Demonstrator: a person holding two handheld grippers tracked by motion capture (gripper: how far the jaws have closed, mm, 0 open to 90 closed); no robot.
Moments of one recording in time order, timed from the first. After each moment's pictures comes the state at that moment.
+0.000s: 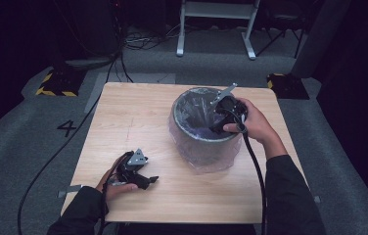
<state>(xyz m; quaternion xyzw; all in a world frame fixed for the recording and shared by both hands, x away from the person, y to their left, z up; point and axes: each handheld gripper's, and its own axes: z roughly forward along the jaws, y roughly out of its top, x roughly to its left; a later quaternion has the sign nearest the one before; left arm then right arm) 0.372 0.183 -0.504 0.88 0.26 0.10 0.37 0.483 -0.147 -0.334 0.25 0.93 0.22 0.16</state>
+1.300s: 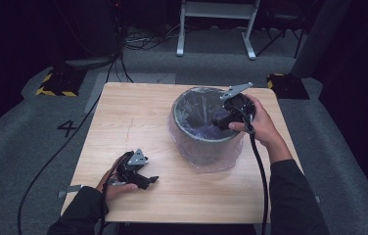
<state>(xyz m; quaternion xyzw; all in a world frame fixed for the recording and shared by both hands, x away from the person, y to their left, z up) 0.372 0.183 -0.504 0.88 0.26 0.10 0.37 0.472 -0.165 -0.321 0.28 0.89 0.30 0.21</state>
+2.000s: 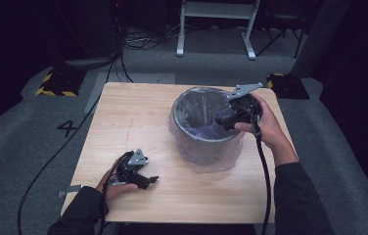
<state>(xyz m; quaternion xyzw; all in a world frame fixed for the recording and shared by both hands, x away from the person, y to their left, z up) 0.372 0.183 -0.504 0.88 0.26 0.10 0.37 0.461 -0.178 -0.310 0.27 0.88 0.33 0.22</state>
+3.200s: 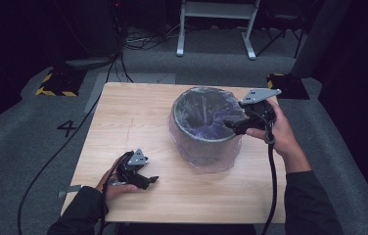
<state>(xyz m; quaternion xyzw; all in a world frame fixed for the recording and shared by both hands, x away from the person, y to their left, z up) 0.372 0.183 -0.504 0.88 0.26 0.10 0.37 0.431 -0.202 -0.297 0.27 0.86 0.36 0.24</state>
